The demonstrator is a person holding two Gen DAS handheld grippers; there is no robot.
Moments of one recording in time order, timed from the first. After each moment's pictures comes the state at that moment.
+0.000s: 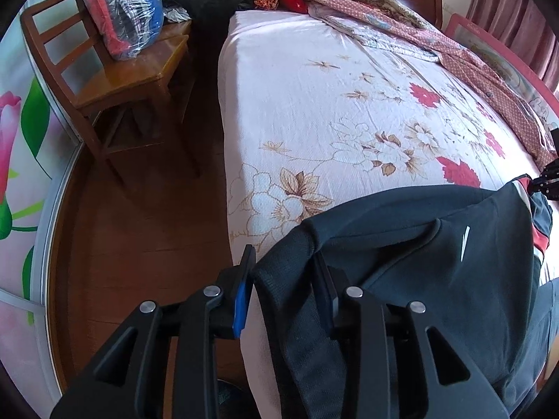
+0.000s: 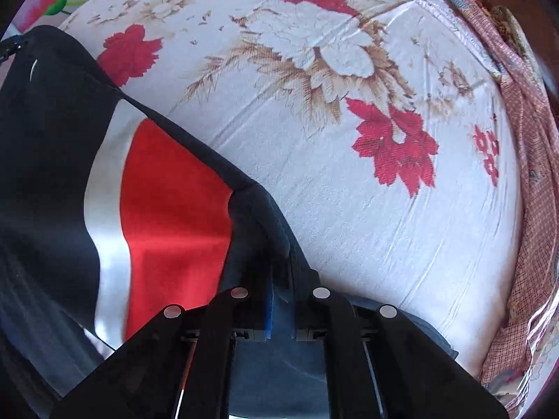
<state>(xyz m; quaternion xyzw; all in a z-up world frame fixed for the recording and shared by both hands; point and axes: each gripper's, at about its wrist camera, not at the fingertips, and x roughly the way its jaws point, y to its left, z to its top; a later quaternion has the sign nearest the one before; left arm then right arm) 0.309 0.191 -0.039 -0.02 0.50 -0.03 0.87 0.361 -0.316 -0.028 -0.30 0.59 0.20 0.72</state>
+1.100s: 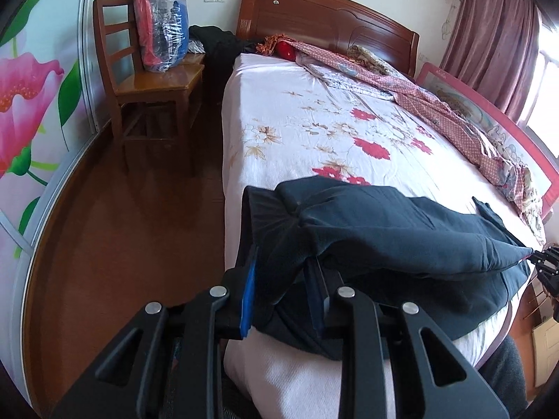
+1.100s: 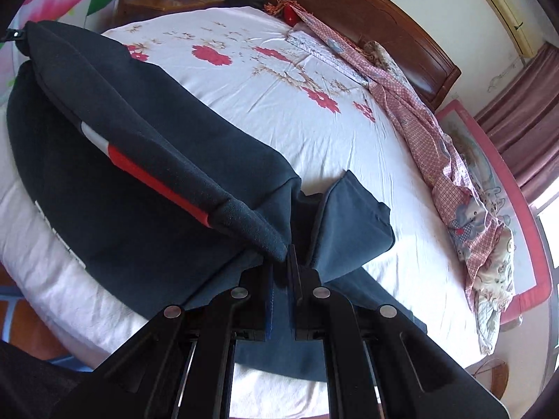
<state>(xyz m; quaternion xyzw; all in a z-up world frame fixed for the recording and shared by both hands) 0.040 0.186 0.006 -0.07 0.41 -0.05 0.91 -0.028 -0.333 0.019 -0.28 0.43 0.04 0.85</state>
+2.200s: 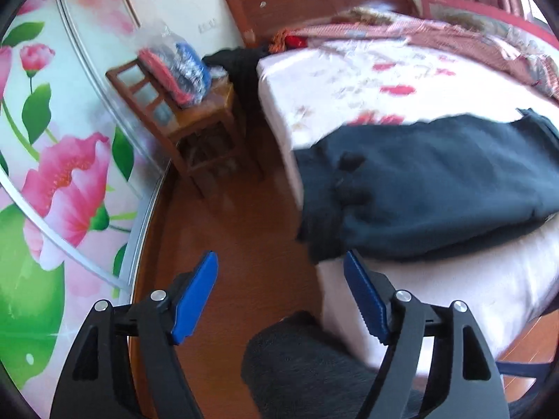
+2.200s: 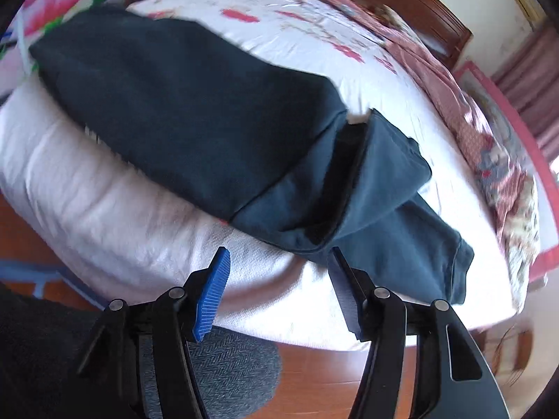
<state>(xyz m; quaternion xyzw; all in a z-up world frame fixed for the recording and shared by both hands) -0.036 0.136 0.024 0.14 0.40 0.05 0.91 -0.092 -0.343 0.011 -0.17 0.48 0.01 0.86</state>
